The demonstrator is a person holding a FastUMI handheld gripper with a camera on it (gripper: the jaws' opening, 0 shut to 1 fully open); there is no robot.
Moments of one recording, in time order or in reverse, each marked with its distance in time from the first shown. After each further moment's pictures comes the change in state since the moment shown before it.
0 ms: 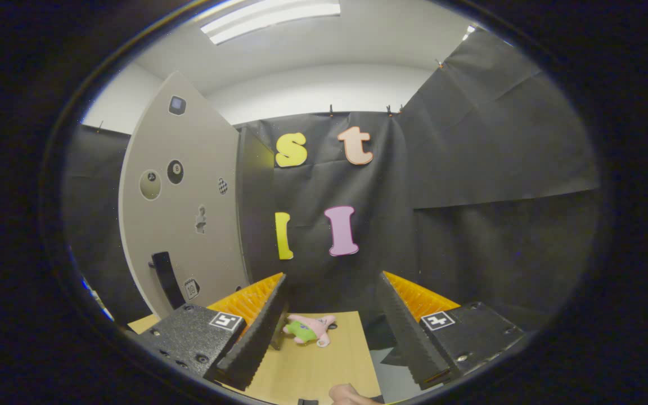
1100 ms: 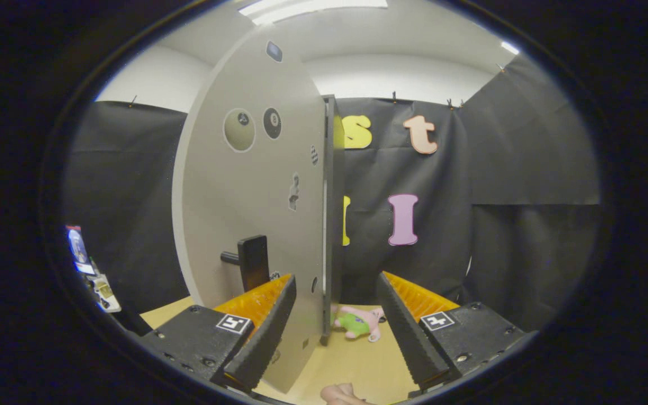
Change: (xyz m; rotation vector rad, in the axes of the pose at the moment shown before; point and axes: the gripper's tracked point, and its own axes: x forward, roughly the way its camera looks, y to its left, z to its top) arm 0.020 0.194 -0.055 -0.112 0.088 0.160
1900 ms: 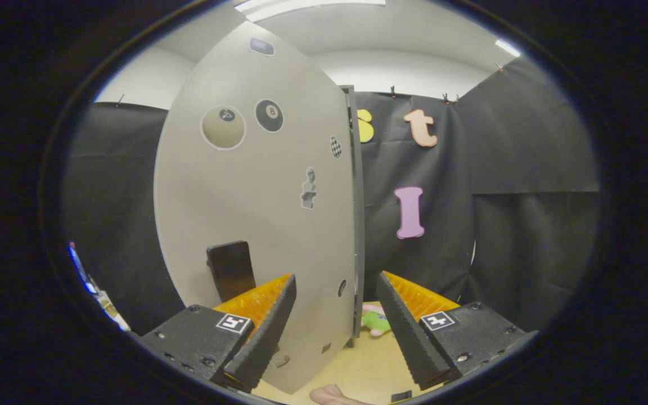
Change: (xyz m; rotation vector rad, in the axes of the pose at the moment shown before) arm 0.043 0.100 0.002 0.066 0.005 -0.113
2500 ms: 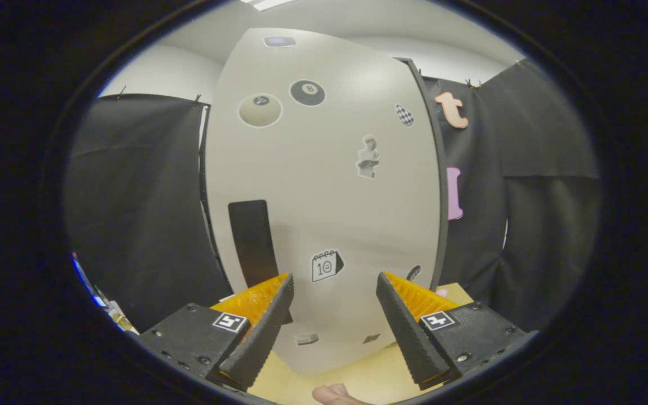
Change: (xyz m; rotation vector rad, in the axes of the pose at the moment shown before) arm 0.076 0.166 -0.045 0.037 0.101 0.103
